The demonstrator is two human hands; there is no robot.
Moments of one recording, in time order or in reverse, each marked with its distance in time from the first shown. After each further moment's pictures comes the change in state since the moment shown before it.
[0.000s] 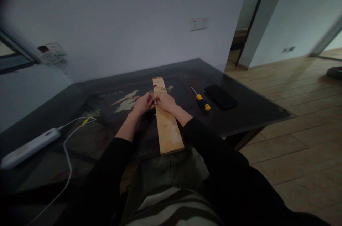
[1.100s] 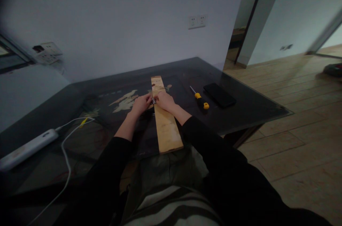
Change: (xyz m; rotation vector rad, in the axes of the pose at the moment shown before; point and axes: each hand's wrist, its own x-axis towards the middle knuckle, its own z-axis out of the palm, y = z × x) left_hand 0.002 -0.001 0.002 0.068 -0.026 -0.031; right_hand 0.000 0.000 -0.001 0.028 0.009 -0.004
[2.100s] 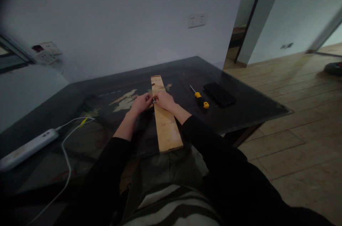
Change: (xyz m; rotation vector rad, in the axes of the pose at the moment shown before) left_hand 0.001 -0.004 0.001 -0.059 0.009 -0.016; right_hand 0.001 0.001 0.001 -0.010 -0.007 0.002
